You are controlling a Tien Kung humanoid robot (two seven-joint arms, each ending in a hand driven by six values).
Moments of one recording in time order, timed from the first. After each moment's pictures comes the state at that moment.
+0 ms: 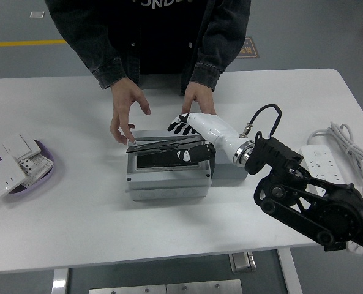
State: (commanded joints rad) left arm -0.01 0.13 -1.18 -0.18 1.12 -0.10 0.13; right arm 0.60 -0.34 0.61 1.48 -1.76 -0.11 -0.26
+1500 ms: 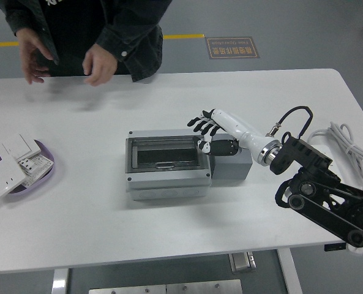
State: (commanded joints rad) left arm -0.01 0.14 -1.19 -0.18 1.14 -0.10 0.14; right arm 0.51 -0.47 0.74 1.59 -1.59 -0.15 -0.22
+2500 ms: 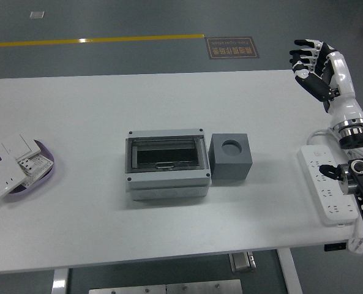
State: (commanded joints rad) left arm 0.03 0.14 -1.19 -0.18 1.14 -0.10 0.14; right arm 0.24 -0.30 1.40 1.45 -1.28 -0.20 0.15
